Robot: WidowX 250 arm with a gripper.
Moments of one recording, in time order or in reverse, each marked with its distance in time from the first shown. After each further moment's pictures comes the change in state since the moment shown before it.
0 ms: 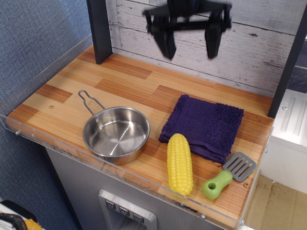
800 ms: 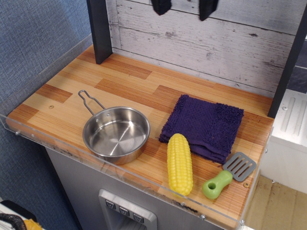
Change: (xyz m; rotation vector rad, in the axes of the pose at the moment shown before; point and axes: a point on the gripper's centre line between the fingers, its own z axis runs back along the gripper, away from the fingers) arm 0.001 0.003 0.045 0.046 0.219 -0.288
